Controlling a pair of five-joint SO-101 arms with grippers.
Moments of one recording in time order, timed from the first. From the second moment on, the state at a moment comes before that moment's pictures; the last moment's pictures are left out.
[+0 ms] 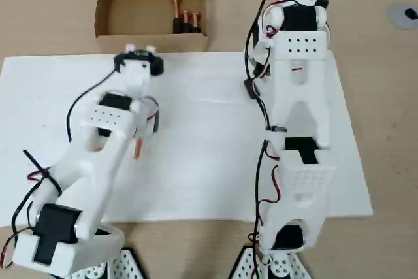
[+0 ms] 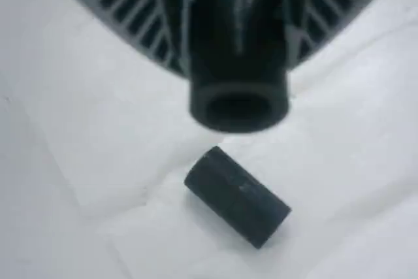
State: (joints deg) left arm 9.1 -9.4 31.8 55.3 -5.4; right arm -6.1 28.4 -45.4 101.6 -41.7
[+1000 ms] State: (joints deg) left arm 15.2 -70.2 11.3 74.1 -0.3; right arm -15.4 -15.8 -37.9 101.7 -15.8
